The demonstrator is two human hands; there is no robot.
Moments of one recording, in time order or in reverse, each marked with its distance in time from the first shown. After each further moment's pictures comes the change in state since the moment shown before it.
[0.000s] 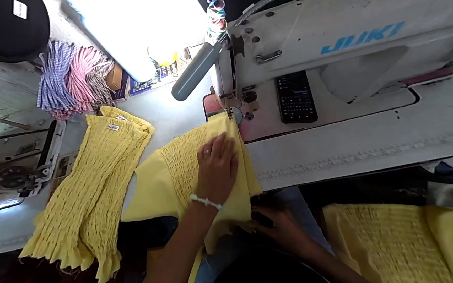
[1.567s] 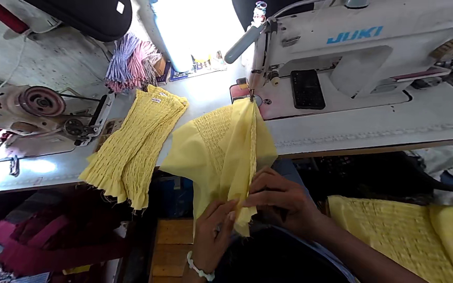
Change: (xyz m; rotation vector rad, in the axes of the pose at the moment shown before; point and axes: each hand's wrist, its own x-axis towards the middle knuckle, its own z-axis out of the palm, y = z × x) left_hand -0.220 0.038 -0.055 -0.610 0.258 -0.149; right_hand -0.005 -0.093 -0.002 0.134 0.075 -0.878
